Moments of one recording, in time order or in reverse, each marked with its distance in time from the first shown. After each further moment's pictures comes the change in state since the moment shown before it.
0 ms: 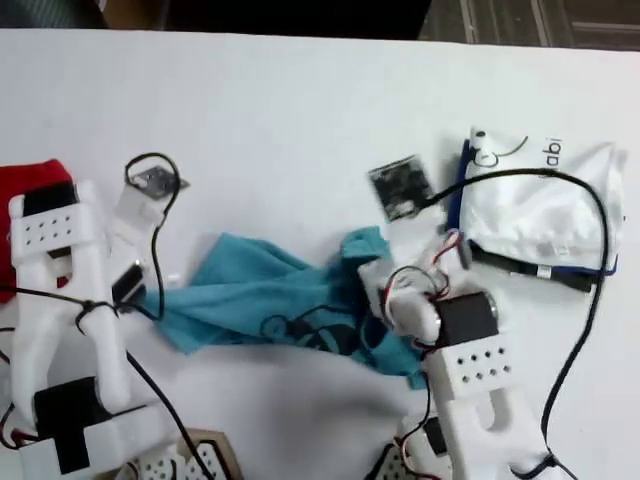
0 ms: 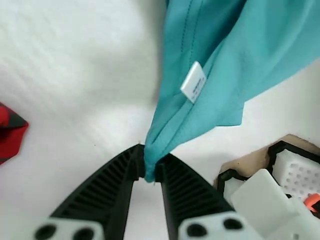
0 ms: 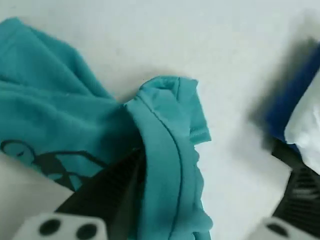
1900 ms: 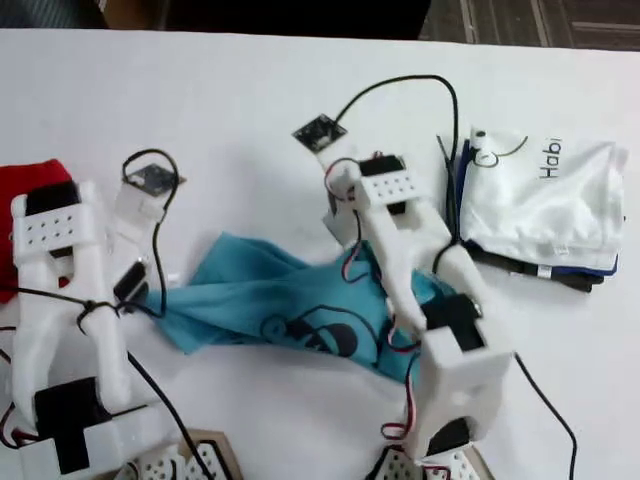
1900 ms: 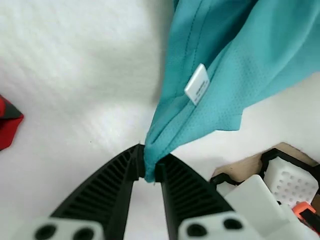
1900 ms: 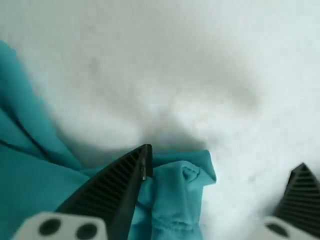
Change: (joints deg) left arm 1.3 0.0 0.0 0.0 4.8; right arm 1.0 73.1 -46.9 -1.8 14.2
